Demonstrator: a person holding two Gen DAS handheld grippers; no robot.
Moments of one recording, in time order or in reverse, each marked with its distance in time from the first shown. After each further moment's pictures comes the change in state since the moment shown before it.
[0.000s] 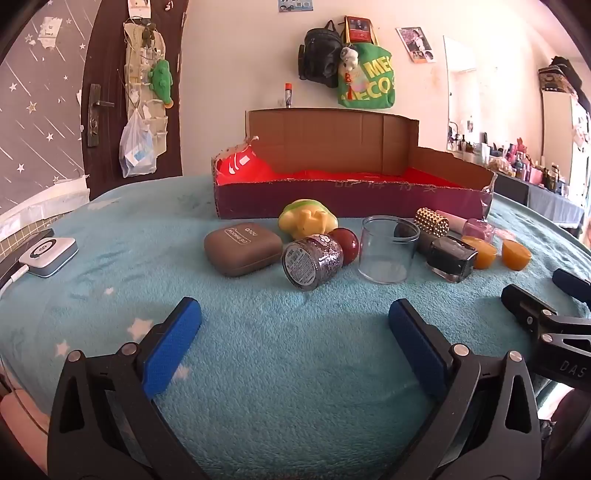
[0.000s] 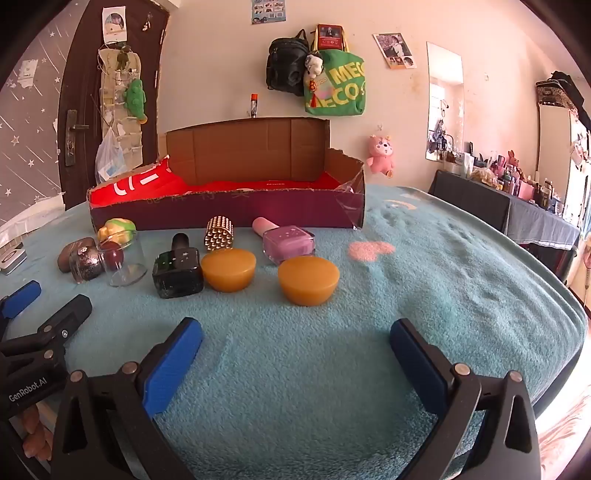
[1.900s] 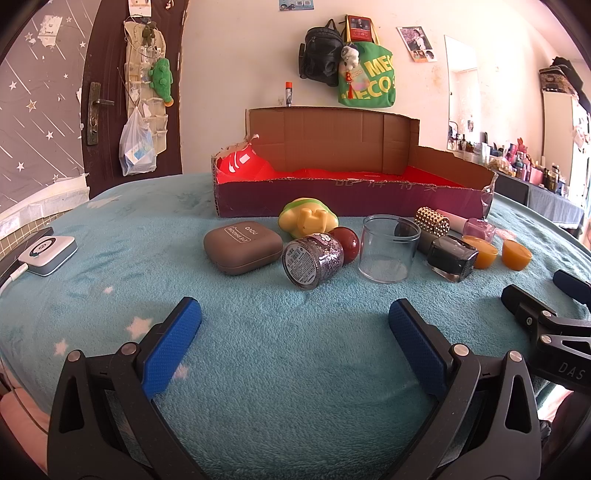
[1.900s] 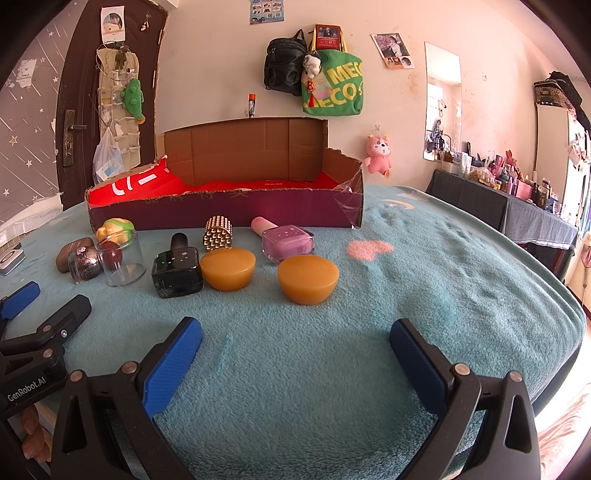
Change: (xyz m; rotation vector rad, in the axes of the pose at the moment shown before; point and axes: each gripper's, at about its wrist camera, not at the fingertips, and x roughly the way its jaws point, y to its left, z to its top) left arm 0.002 0.002 0.001 -0.007 0.014 -0.004; right arm 0.000 0.001 0.000 -0.001 0.002 -0.001
